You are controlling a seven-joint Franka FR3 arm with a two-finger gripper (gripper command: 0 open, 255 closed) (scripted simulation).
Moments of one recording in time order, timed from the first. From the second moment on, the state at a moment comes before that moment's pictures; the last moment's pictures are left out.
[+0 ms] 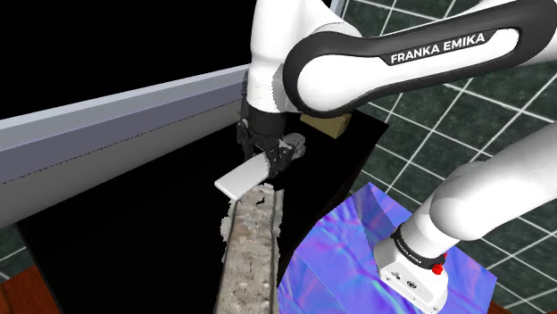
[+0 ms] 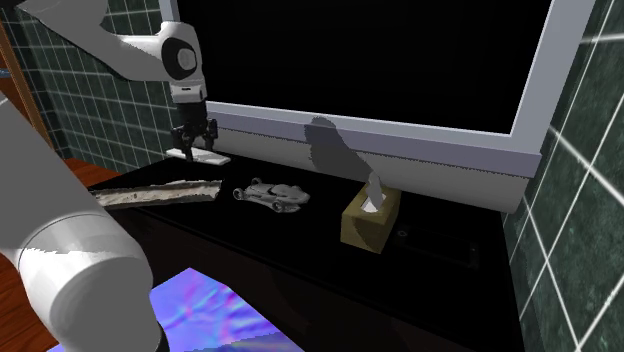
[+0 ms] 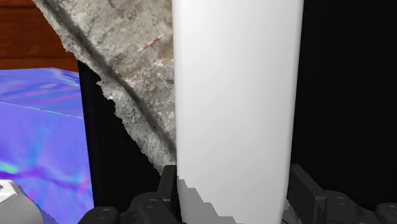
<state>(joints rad) 0.00 -0.28 0.69 -2.25 0.21 2.02 1.95</state>
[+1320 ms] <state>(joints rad) 0.11 -0.30 0.91 -2.31 0.29 2.10 2.22</state>
